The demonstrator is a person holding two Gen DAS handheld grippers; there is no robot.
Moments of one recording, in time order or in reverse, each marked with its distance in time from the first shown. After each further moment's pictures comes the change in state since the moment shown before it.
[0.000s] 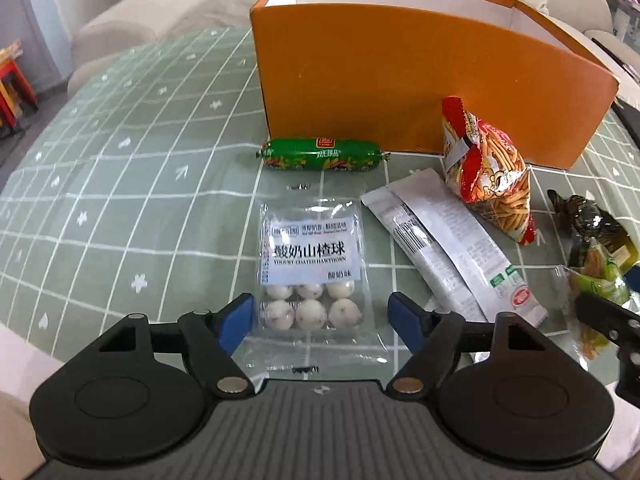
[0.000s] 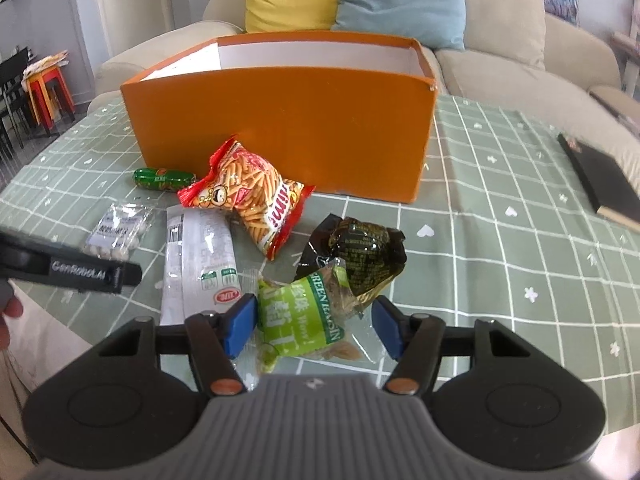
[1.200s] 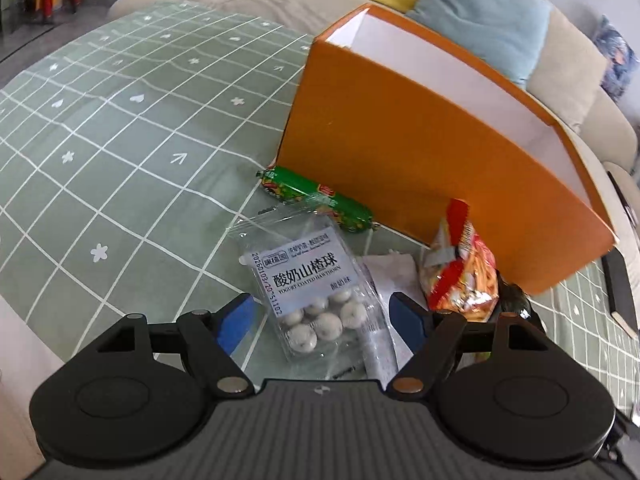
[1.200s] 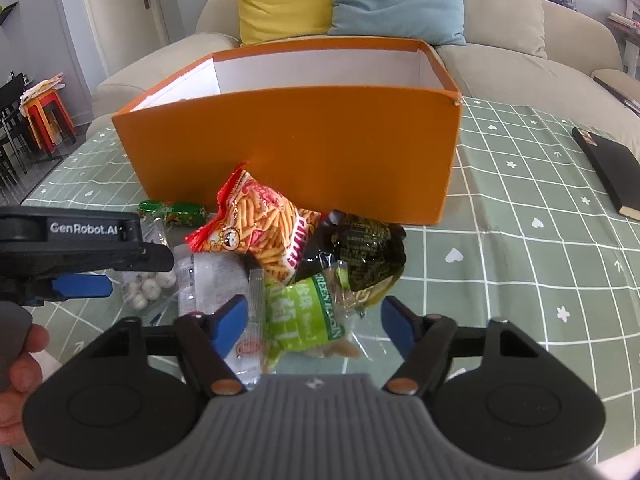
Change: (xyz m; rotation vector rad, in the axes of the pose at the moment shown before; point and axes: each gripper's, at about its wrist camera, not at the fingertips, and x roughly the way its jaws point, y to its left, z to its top) left arm 0.001 0.019 0.021 -0.411 -0.039 -0.136; right arm 0.022 0.005 0.025 0.087 0.006 0.040
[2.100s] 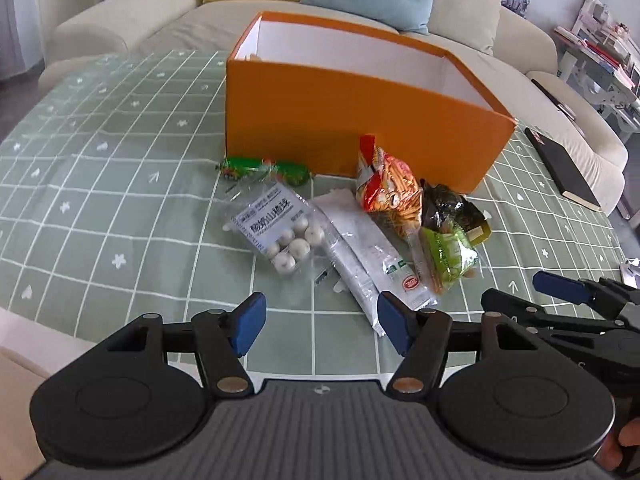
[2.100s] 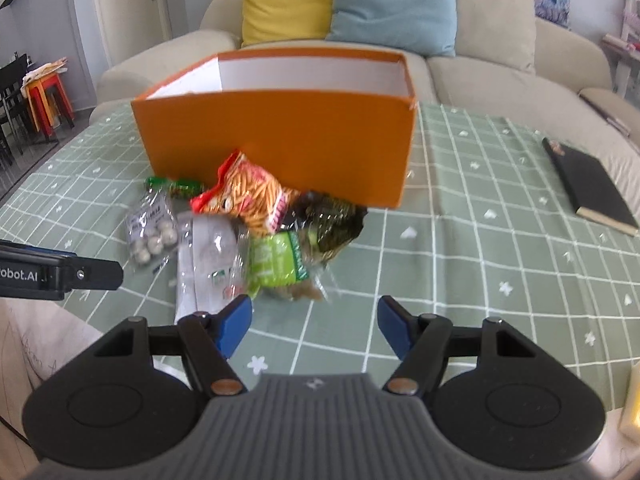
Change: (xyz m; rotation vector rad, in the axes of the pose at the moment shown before) left arm -0.064 0.000 -0.039 0.348 0.018 -0.099; right arm -0.054 -0.012 -0.027 -0.058 -0.005 -0.033
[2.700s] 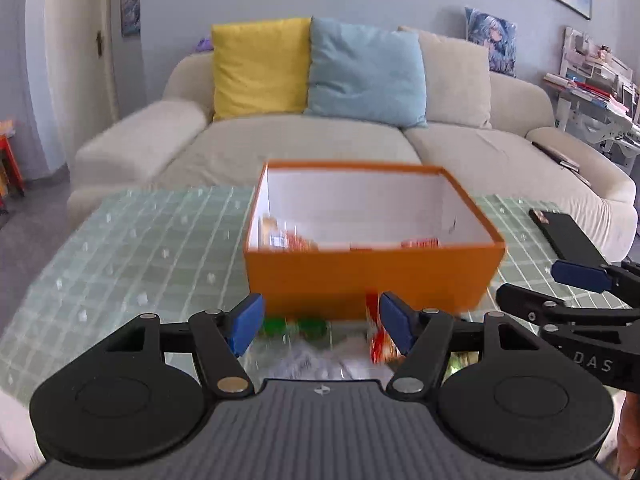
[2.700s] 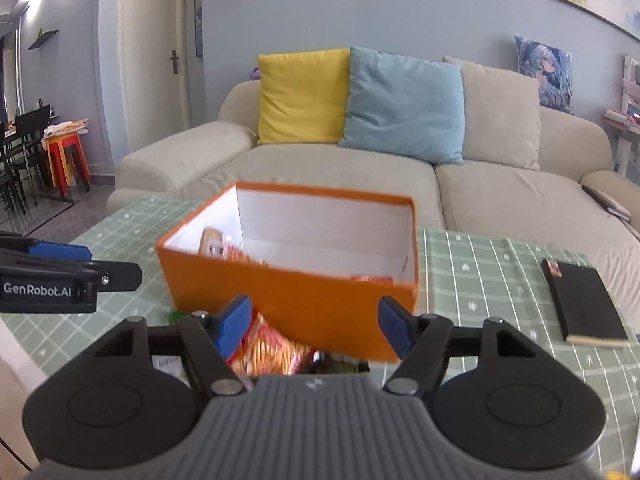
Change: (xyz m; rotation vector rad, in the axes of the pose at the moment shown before) left arm -0.054 -0.027 0.059 0.099 -0.276 0.098; right arm -0.048 0.007 0.077 -0.039 -0.272 0.015
